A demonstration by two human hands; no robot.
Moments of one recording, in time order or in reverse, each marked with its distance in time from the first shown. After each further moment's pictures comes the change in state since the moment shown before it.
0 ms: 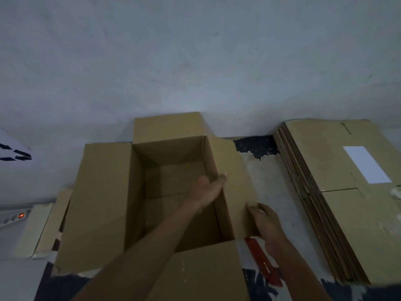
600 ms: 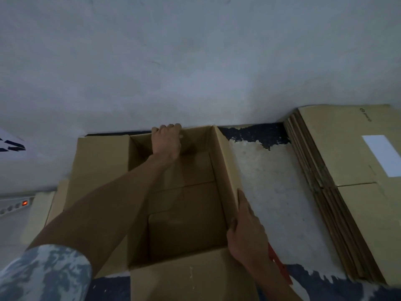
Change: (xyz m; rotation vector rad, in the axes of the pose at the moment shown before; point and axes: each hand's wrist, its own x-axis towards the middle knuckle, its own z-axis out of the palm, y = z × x) left_hand 0.124 -0.006 -0.119 0.890 0.652 0.464; right_hand -0.026 0.007 0.062 -0.727 0.026 -0.384
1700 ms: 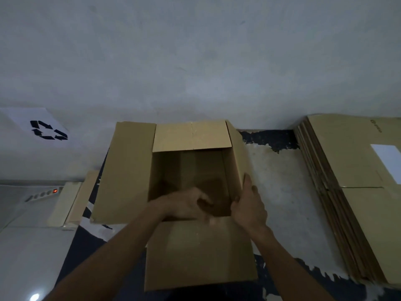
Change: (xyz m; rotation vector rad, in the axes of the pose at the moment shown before) left_hand -0.183 0.025 -0.049 -0.467 -0.972 0.011; right_hand 0.006 -0.003 -0.005 -0.014 0.023 -0.054
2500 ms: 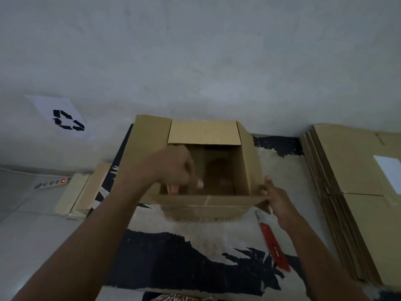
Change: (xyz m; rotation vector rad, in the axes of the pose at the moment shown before) left_hand -0.100 0.032 -0.049 0.240 0.400 0.020; right_hand 0.014 0.032 -0.043 0.508 -0.162 0.290
